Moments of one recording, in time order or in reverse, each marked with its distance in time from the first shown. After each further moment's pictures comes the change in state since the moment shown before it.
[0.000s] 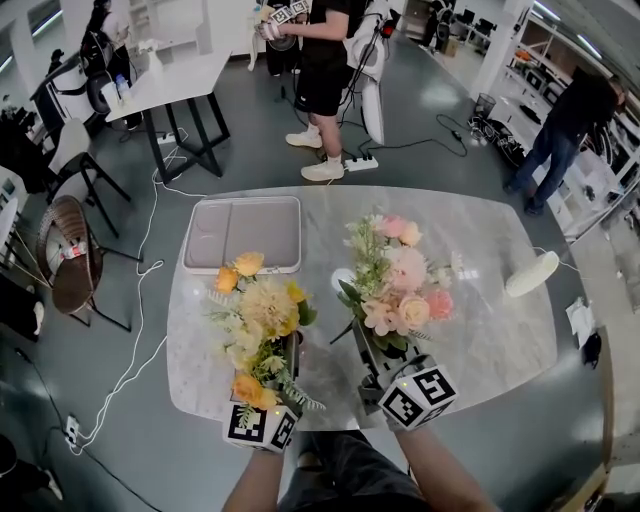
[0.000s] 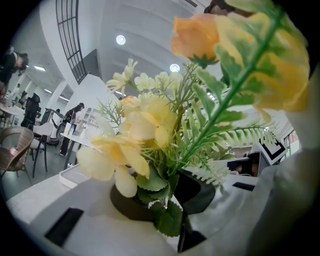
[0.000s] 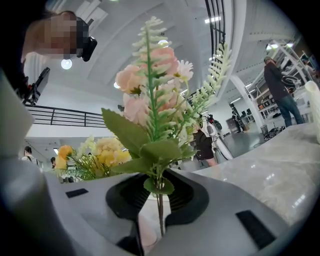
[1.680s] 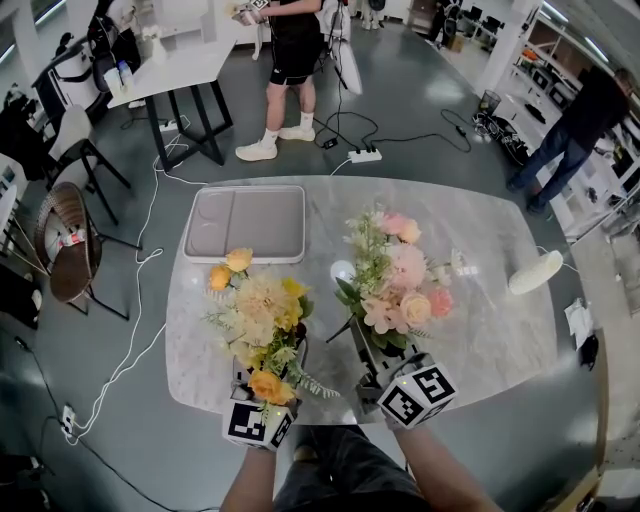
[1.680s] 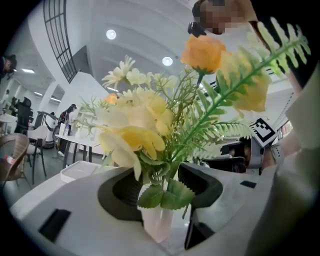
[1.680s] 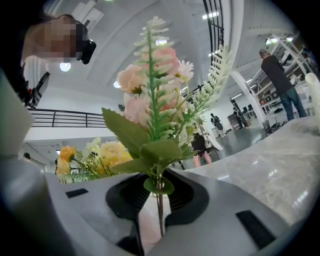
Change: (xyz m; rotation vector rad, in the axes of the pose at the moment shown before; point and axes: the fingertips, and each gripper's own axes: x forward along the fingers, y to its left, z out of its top) left arm -0.004 -0.010 -0.027 0.071 0.080 -0.044; right arm -0.001 -0.002 -0.006 0.030 0.027 0.031
